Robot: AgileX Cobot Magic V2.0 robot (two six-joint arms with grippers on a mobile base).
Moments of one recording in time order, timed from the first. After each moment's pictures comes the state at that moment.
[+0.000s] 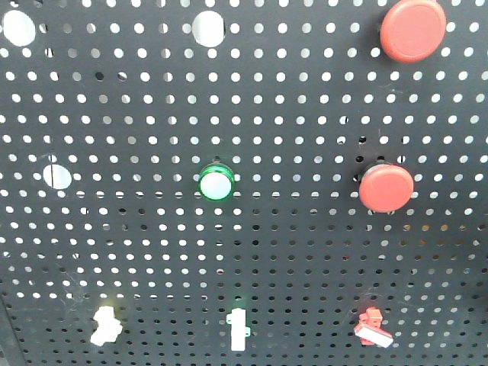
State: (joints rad) left arm -0.44 0.28 -0.21 0.80 0.24 -0.75; right arm 0.46 0.75 -0.57 -0.01 0.08 -0.22
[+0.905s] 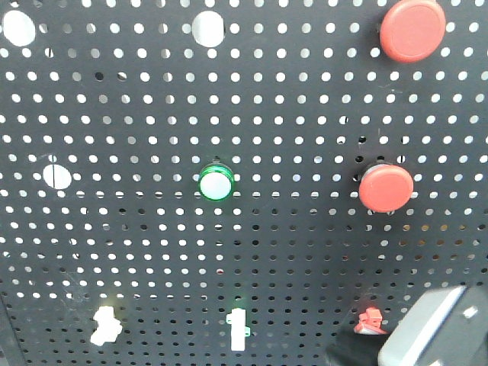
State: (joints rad) left arm -0.44 0.28 -0.21 0.81 0.24 -0.75; right arm 0.64 0.92 -0.61 0.00 0.06 -0.22
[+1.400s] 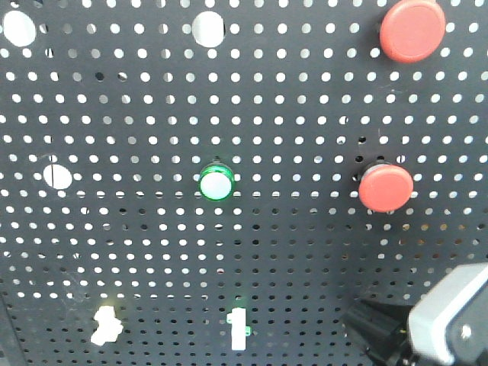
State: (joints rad) left arm -0.44 0.28 -0.21 0.81 0.24 -0.75; right arm 0.52 0.91 -0.61 0.07 0.06 -0.21
